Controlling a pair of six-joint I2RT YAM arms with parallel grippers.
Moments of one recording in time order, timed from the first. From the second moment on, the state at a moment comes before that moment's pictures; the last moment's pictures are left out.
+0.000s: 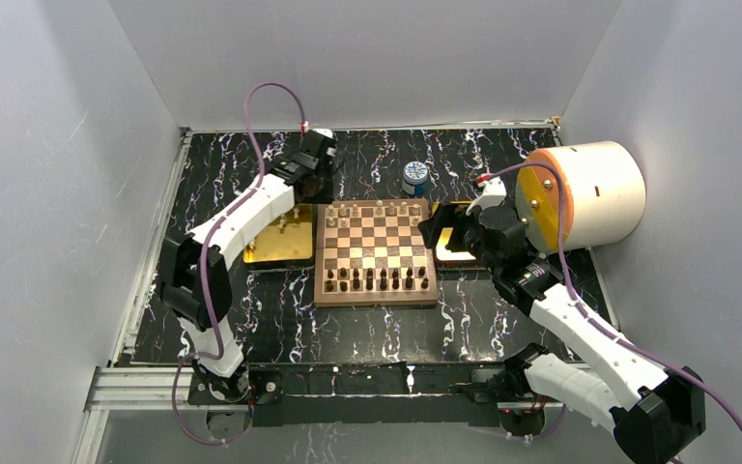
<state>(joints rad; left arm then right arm) -0.54 1.77 1.54 -0.69 -0.31 -0.32 0.59 0.91 0.70 -0.13 0.11 0.44</state>
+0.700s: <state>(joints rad) -0.24 1.75 1.33 -0.56 -0.30 -0.32 0.59 0.93 0.71 -0.13 0.09 0.45</state>
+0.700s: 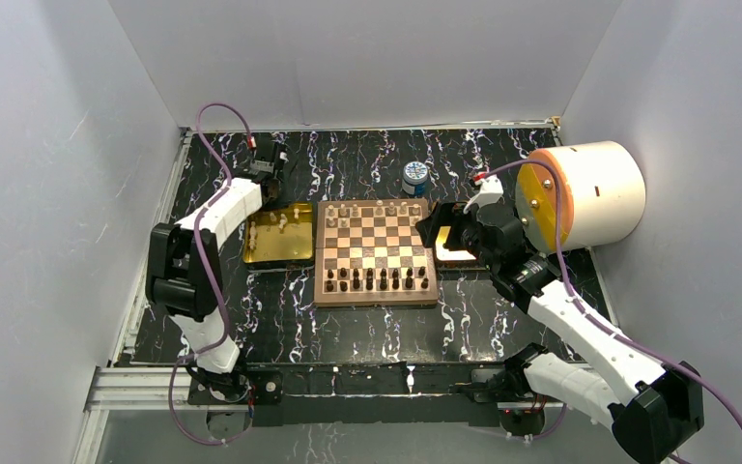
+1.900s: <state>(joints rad) -0.16 1.89 1.30 -0.46 -0.21 -0.31 0.59 0.97 0.72 -0.13 0.09 0.45</state>
